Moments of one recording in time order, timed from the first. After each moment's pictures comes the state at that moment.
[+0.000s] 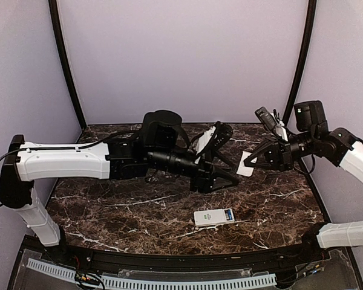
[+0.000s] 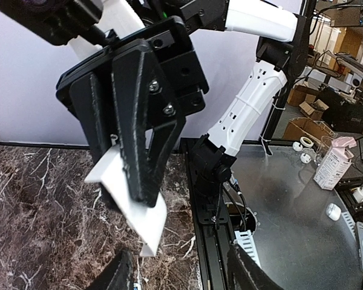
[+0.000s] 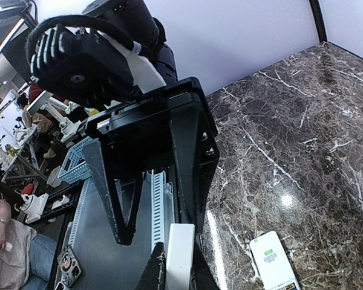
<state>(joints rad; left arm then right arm) -1.16 1.67 1.39 0.02 0.49 0.00 0.50 1.00 1.03 -0.61 -1.10 -0.02</state>
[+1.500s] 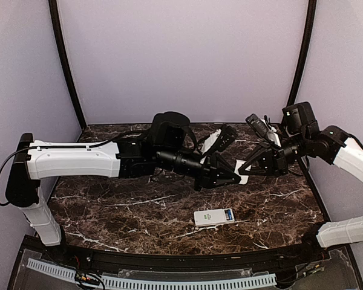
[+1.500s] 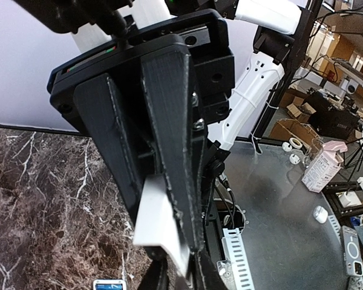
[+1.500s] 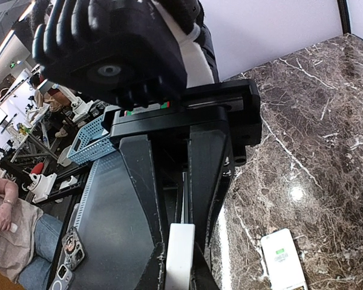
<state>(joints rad) -1.14 1.74 1.44 0.00 0.56 -0.07 0.57 1.07 1.05 -0.67 -1.12 -0.12</state>
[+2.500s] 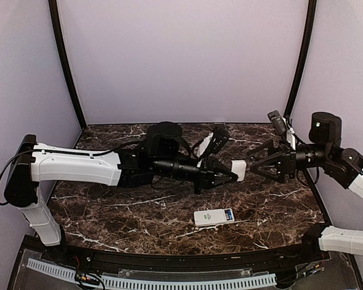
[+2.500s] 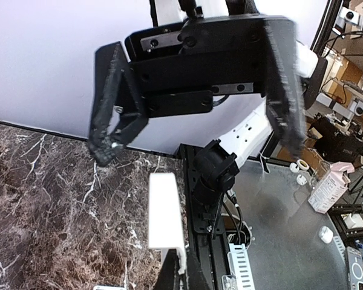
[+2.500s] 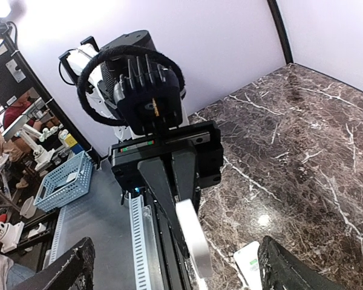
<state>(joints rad) -1.13 1.73 1.30 0.22 0.52 -0.17 0.55 0.82 0.87 -0.39 -0.91 0.18</state>
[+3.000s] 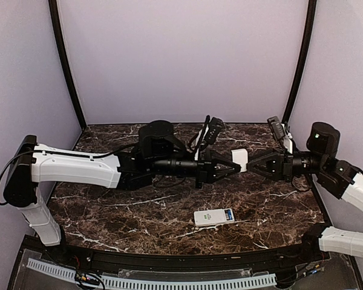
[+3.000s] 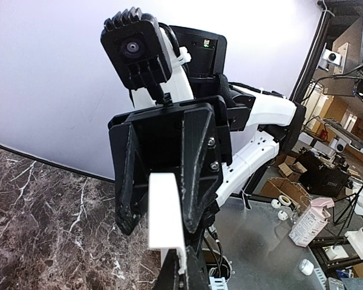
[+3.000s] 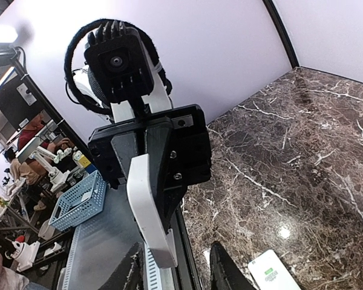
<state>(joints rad) -1.13 1.72 1.25 0.45 0.52 -0.32 0.53 0.76 0.69 -0.11 -0.93 0.39</state>
